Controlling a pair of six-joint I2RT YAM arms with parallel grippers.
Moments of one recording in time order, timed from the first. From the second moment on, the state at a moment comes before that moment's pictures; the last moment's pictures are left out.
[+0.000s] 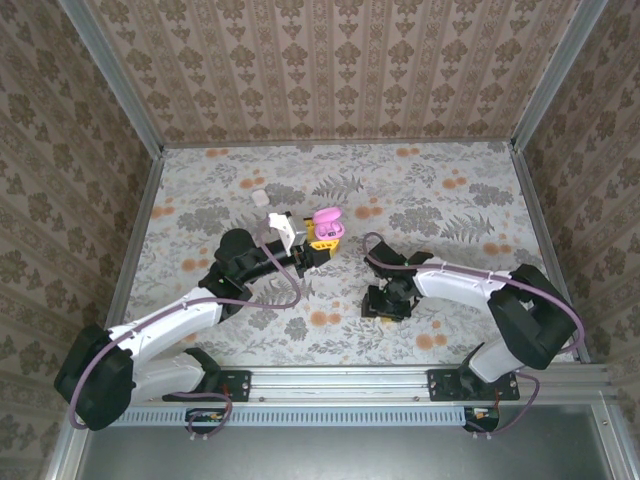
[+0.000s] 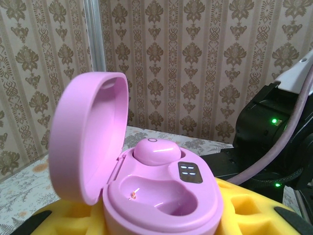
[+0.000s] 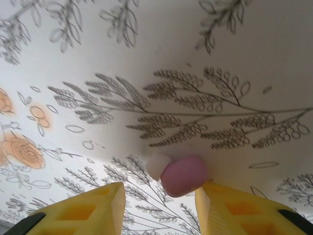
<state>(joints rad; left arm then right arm) -0.74 1.12 0.57 0.65 0.53 -0.03 0.69 1.51 0.78 -0.65 -0.25 0.81</state>
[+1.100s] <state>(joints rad) -0.73 1.12 0.57 0.64 0.53 -0.03 0.66 1.63 0.88 -0.66 -0.19 0.70</state>
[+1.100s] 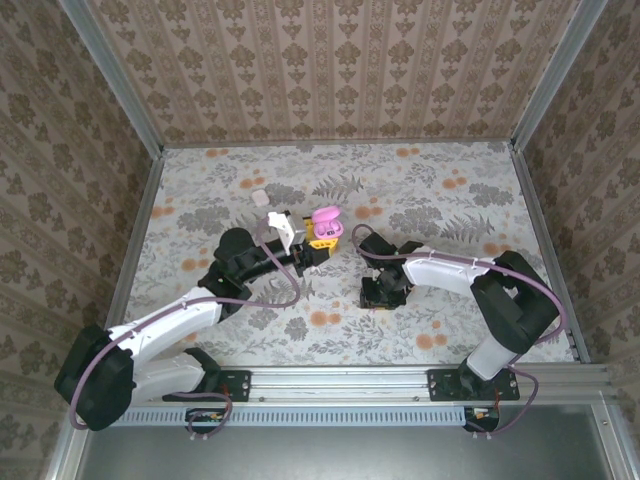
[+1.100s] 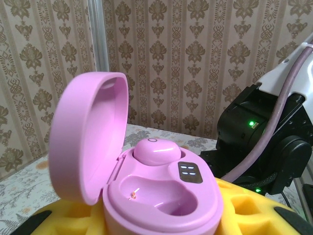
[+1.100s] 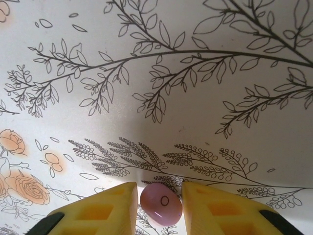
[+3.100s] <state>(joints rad) -0.80 1.43 0.65 0.74 0.42 0.03 0.69 1.36 1.41 -0.83 -0.06 0.65</state>
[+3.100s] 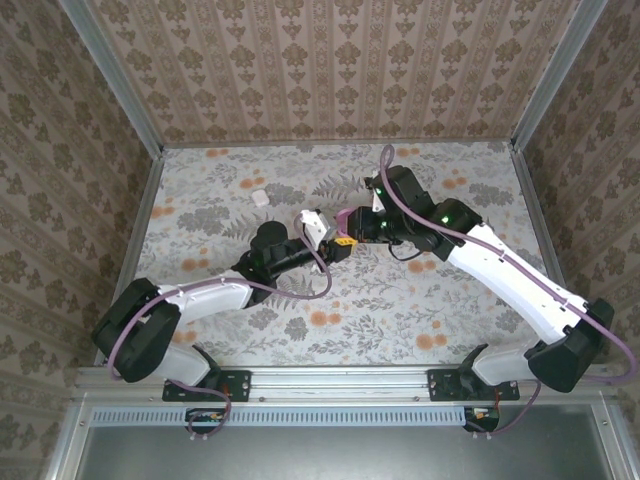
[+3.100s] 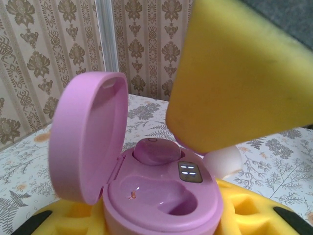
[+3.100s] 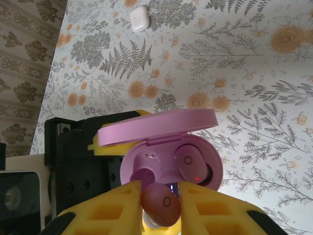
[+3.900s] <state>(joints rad) -0.81 1.43 0.66 0.74 0.42 0.03 0.71 1.38 1.41 -0.79 0.00 0.68</state>
